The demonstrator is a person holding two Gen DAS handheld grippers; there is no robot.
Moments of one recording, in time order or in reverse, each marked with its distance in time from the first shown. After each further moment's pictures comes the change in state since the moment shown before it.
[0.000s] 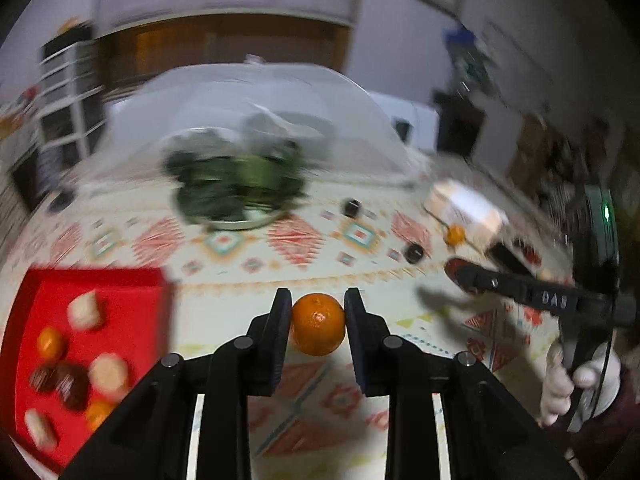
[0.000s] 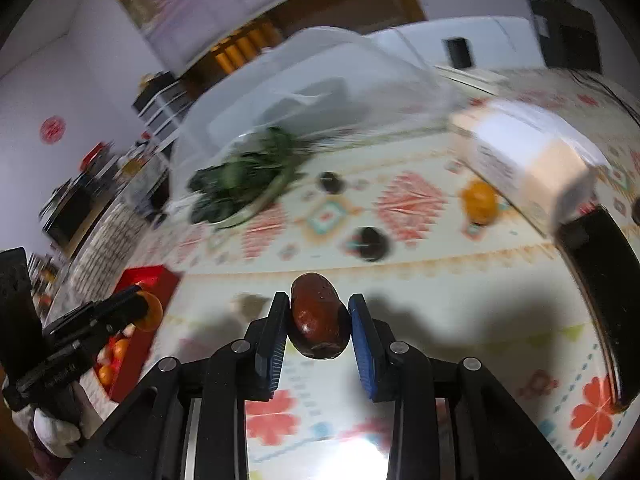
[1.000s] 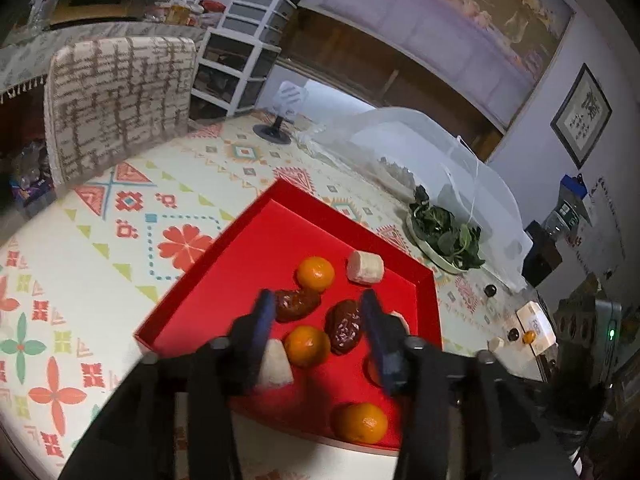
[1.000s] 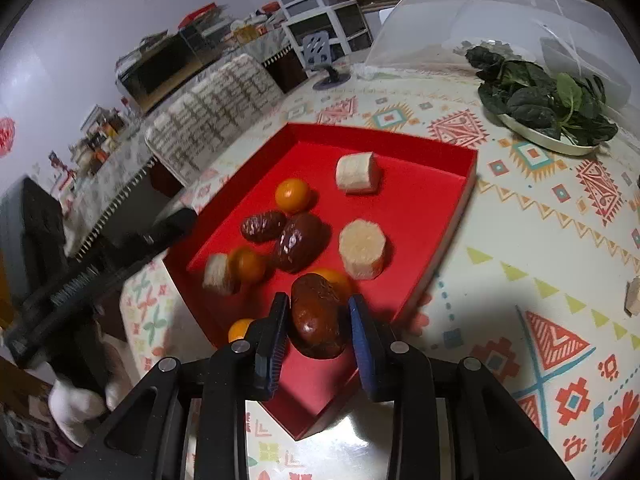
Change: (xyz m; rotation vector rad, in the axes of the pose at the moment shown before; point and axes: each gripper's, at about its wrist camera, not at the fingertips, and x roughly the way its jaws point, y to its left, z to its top) left arm -0.110 0.228 -0.086 -0.507 -0.150 0.183; right arm 0.143 0.274 -0.084 -0.347 0.323 0.192
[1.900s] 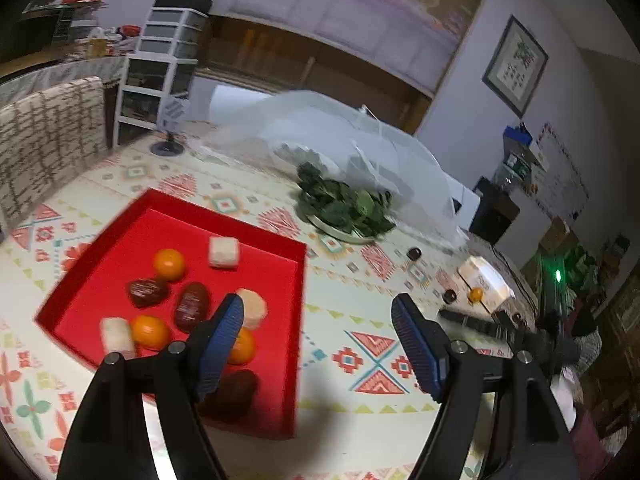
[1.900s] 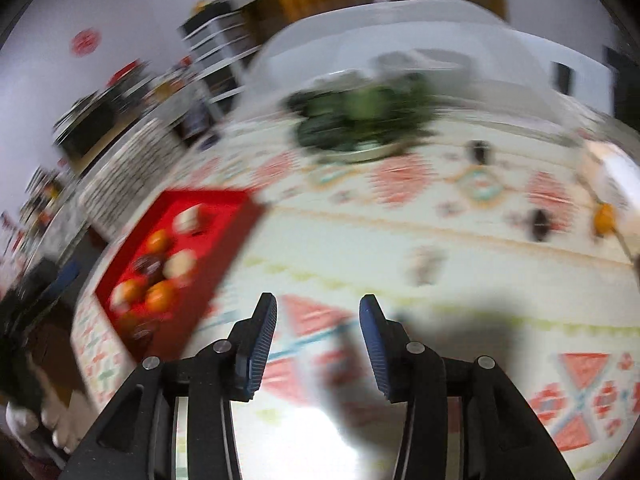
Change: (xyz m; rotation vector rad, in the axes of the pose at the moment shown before) left arm -0.007 -0.128 -0.032 0.203 0.043 -0.158; right arm -0.131 -0.161 -0.033 0.236 -0.181 -0.268
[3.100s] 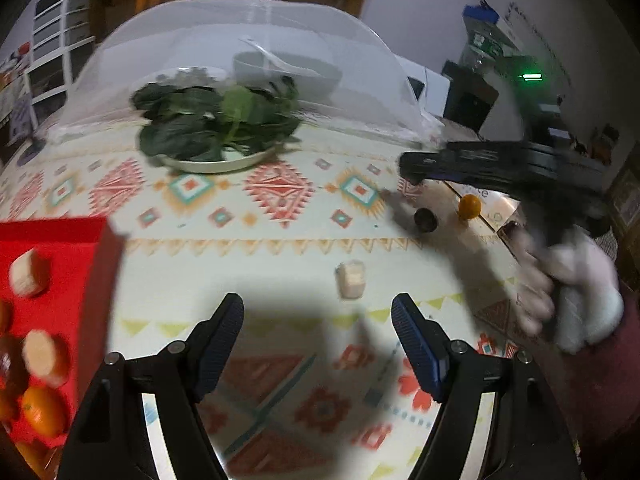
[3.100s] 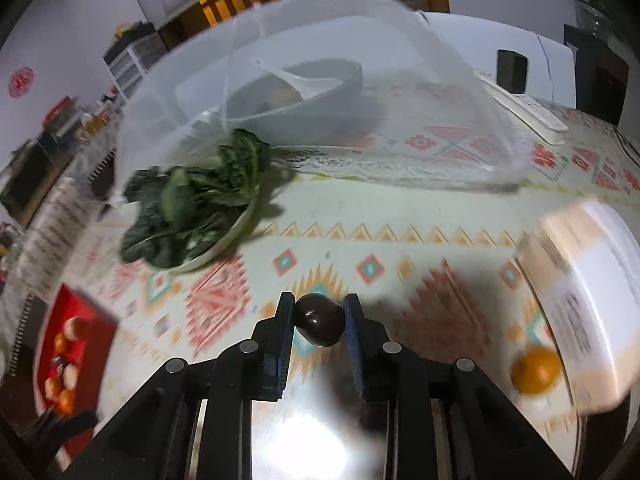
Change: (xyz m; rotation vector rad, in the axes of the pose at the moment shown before) left arm 0.182 -0.137 -0.020 0.269 0.323 -0.049; right arm 0.042 -0.120 0.098 0.061 0.015 -0.061
